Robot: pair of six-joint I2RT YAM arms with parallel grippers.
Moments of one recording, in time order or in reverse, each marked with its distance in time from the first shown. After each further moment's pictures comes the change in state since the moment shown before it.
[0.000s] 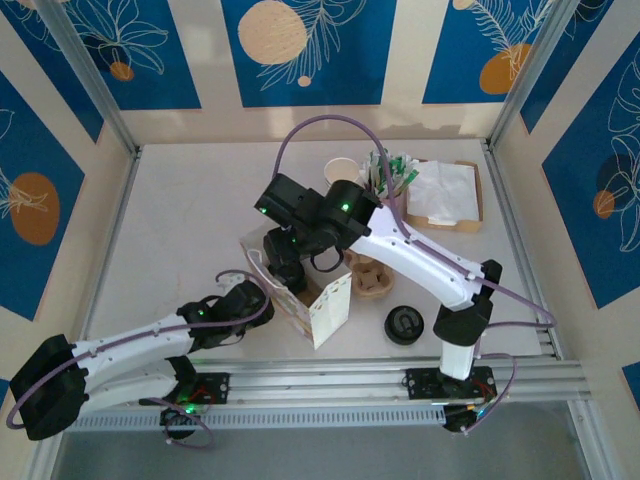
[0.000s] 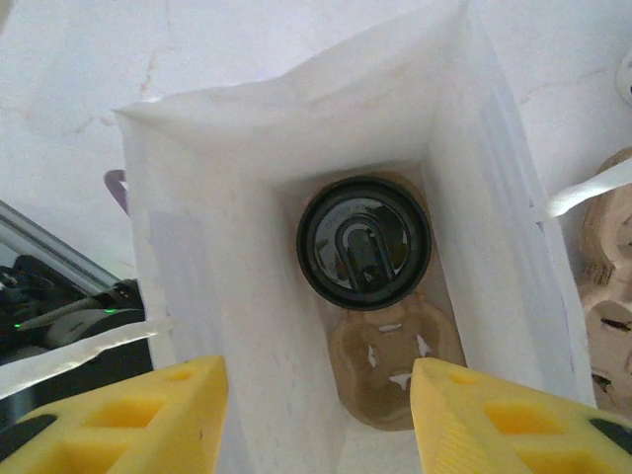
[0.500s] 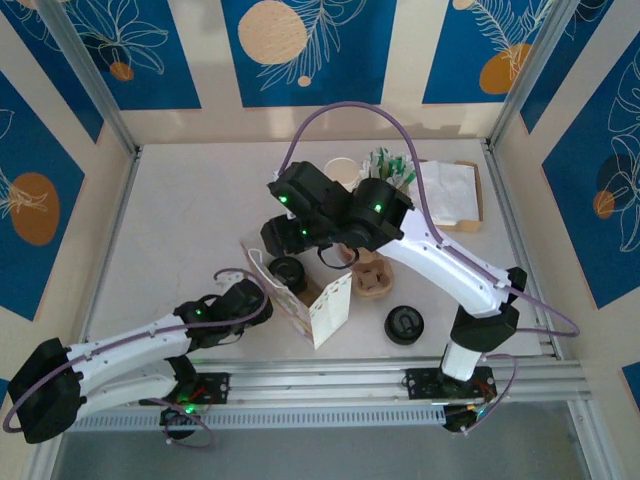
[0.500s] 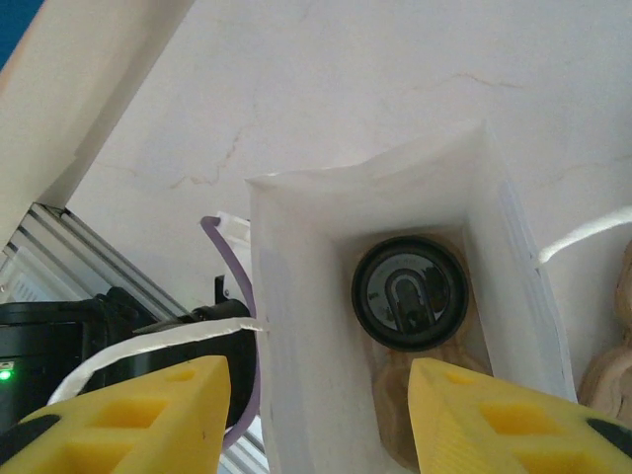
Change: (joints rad) left arm 0.002 -0.024 0.019 -0.034 -0.021 0.019; right arm 0.004 -0.090 -0.003 0.116 -0.024 -0.033
